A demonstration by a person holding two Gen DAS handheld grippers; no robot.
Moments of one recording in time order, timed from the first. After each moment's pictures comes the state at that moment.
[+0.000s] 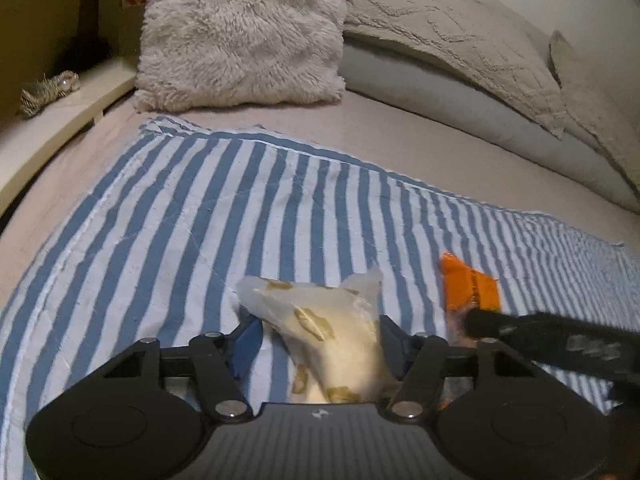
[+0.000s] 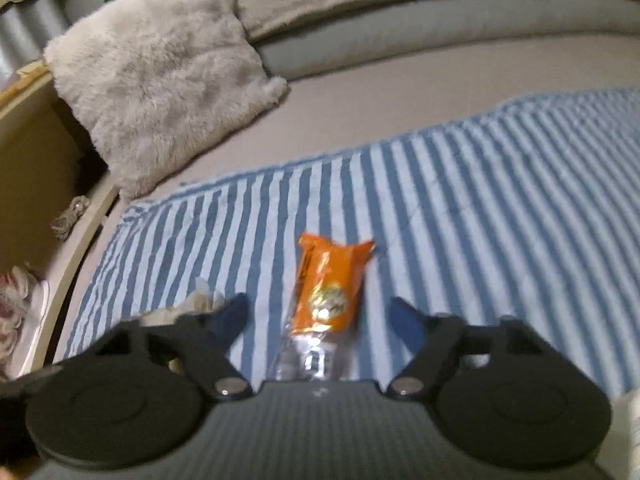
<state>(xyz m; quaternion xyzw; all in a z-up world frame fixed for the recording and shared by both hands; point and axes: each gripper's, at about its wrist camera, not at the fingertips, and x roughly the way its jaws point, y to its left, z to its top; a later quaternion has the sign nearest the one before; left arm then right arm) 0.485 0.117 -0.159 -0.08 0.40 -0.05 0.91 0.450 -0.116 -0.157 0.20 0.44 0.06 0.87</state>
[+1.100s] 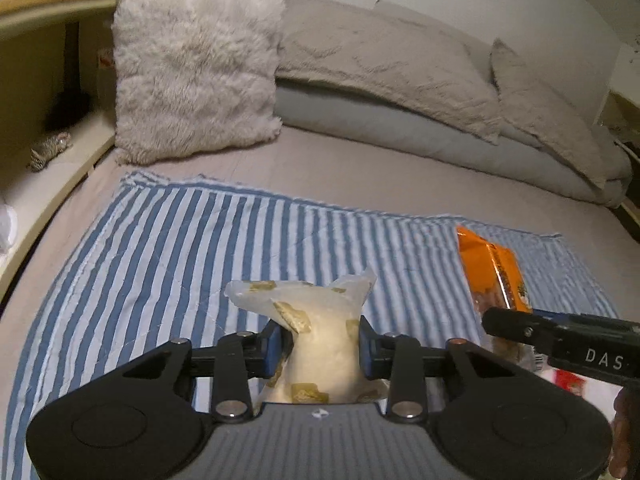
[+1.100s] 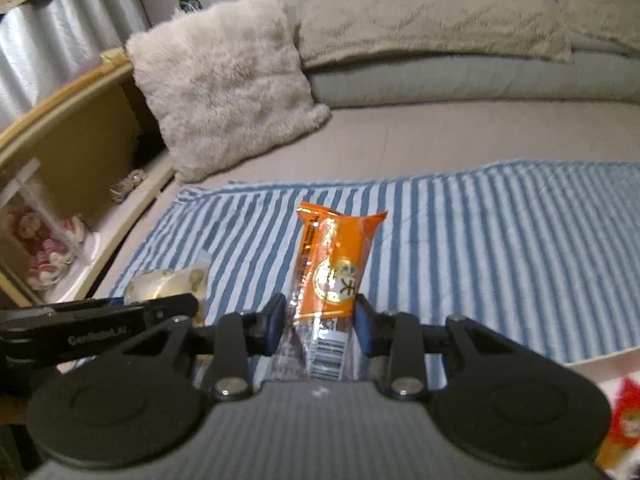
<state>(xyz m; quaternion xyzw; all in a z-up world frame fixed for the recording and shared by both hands) 0.383 0.050 -0.059 -0.06 0.37 -0.08 0.92 0.361 -0.208 -0.084 0.12 0.40 0.15 0.90</state>
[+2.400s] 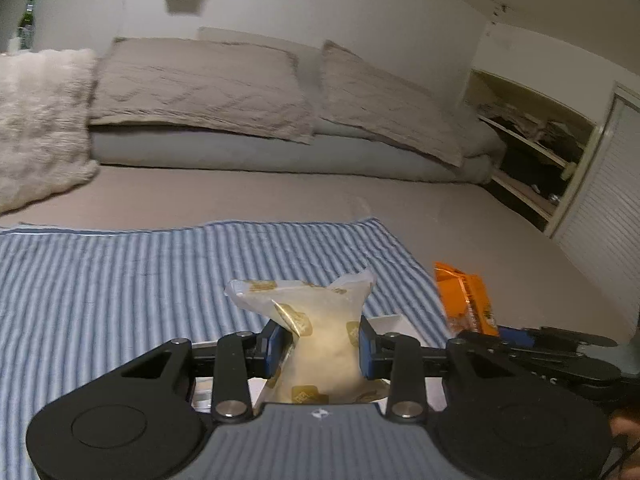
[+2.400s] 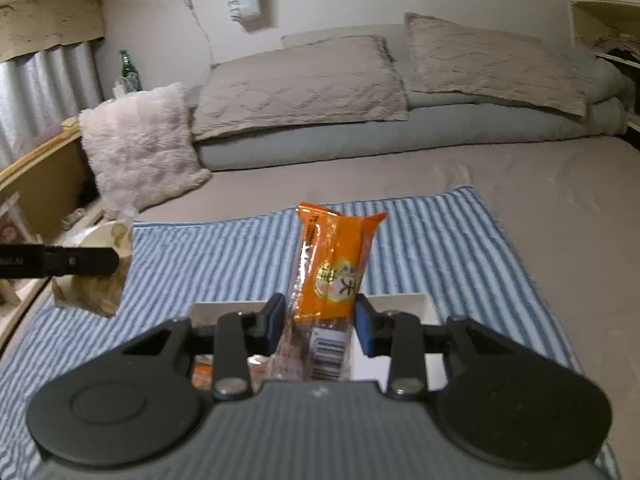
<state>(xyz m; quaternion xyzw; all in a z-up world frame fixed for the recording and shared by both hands) 0.270 -0.198 0.004 -0.05 0.33 -0.24 0.91 0.191 -0.472 -0.042 0.10 0.34 0.04 0.94</state>
